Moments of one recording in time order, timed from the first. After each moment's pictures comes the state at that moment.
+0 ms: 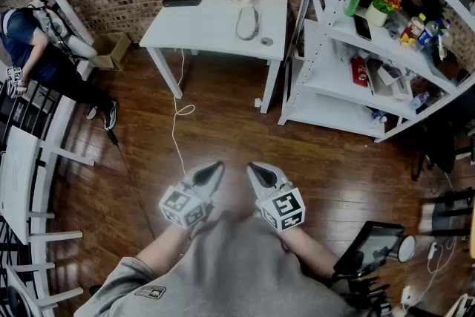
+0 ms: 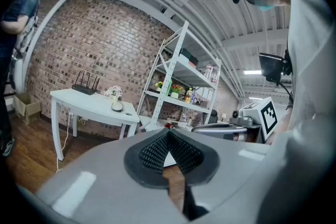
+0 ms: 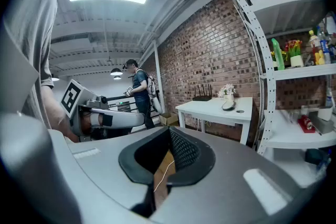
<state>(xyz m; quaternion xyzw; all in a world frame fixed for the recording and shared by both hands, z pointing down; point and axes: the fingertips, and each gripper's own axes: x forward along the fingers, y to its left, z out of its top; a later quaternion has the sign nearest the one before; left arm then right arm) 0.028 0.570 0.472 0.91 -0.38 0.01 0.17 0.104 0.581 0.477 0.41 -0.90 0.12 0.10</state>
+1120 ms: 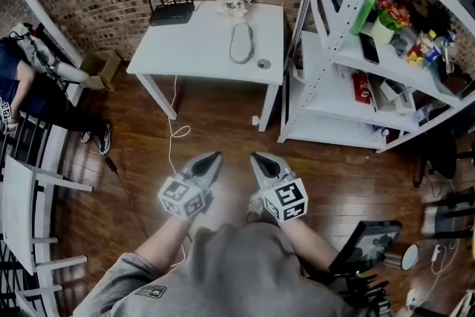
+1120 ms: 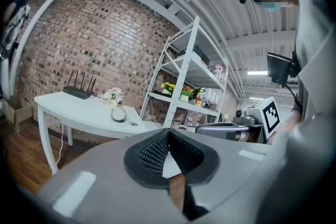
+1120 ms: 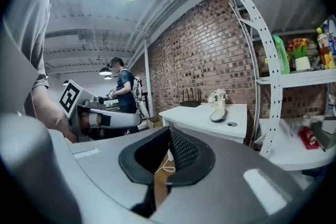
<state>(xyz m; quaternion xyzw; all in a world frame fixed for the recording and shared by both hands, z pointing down) 0.029 0.401 0.477 0.91 -0.37 0.00 0.17 0.118 0.417 0.478 0.45 -0.88 0.11 0.10</state>
